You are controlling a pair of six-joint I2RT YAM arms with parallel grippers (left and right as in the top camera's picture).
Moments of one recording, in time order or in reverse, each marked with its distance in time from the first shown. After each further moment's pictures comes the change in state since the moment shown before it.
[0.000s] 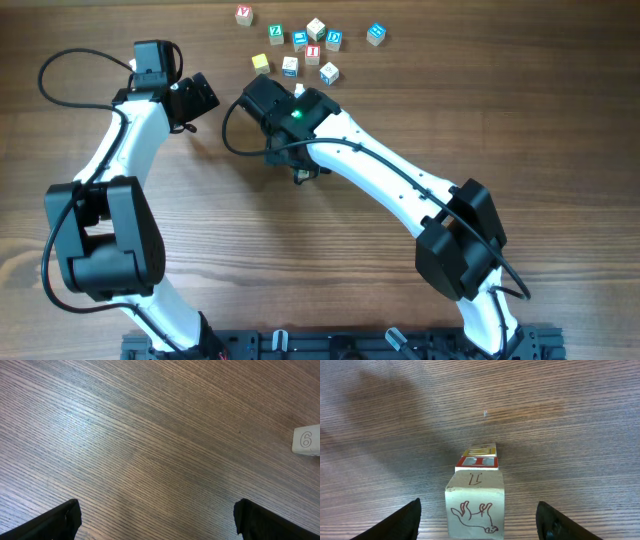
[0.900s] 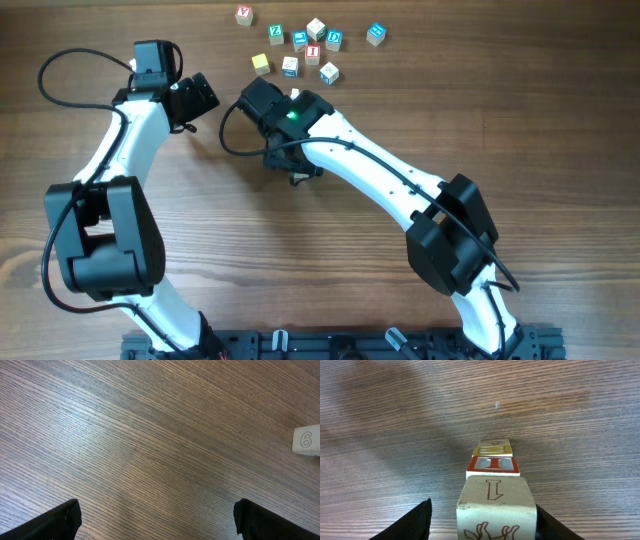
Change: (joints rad) left arm 0.000 0.000 0.000 0.000 0.000 0.000; right arm 0.000 0.041 0.000 0.031 -0.054 0.001
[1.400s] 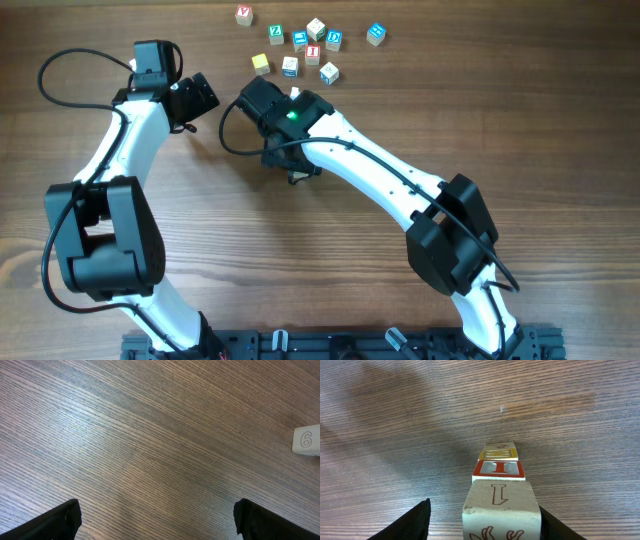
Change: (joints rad) left arm 0.000 0.000 0.000 0.000 0.000 0.000; right arm 0.000 0.000 0.000 0.021 0.000 0.019
